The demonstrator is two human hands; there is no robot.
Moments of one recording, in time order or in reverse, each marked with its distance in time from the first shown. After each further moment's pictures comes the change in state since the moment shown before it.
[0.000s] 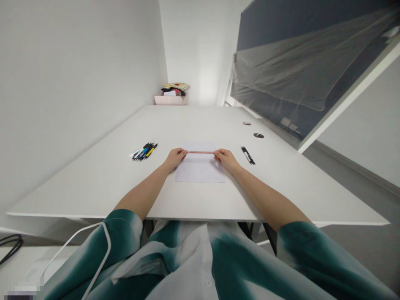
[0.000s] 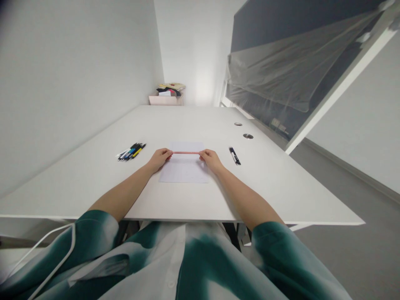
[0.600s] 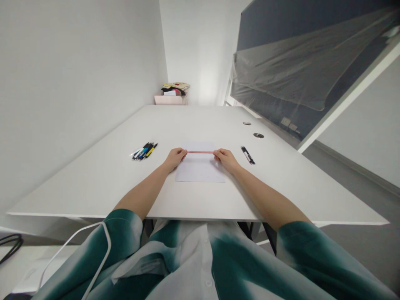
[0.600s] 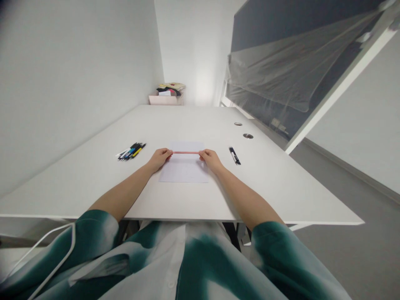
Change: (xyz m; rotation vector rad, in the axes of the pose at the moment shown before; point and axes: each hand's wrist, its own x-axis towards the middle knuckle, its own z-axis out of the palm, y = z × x) left_hand 0.001 -0.003 0.000 -0.013 -0.004 0.009; right_hand -0.002 -0.005 0.001 -0.022 -0.008 -0.017
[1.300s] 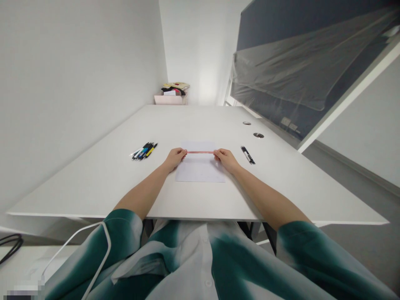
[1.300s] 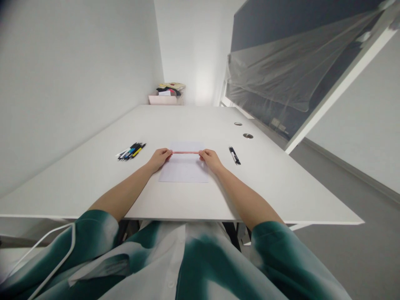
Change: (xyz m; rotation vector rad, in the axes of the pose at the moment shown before) left_hand -0.003 0.007 0.000 -0.007 0.001 -0.026; right_hand 0.000 0.000 0.001 0.001 -0.004 0.011
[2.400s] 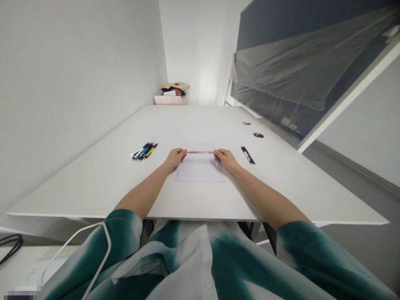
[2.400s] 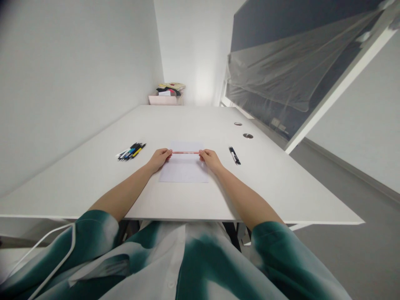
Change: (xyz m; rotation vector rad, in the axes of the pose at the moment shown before) left_hand -0.001 0.000 0.000 -0.035 -0.017 0.013; right_hand 0.002 0.003 0.001 0.017 0.007 0.005
